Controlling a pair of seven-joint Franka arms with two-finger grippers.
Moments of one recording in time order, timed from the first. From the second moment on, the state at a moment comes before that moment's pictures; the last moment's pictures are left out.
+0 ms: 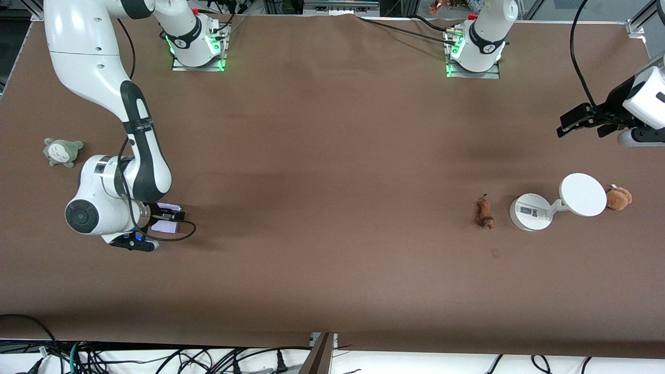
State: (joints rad) left arm 0.18 -0.08 -0.12 -1.80 -0.07 1.69 0.00; right arm 0.22 0.74 -0.23 -1.54 0.14 2.01 0.09
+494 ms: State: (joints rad) left arm 0.18 -0.07 -0.13 -1.74 -0.07 1.69 0.00; right arm 0.23 0.75 -0.23 -1.58 0.09 2.06 0.07
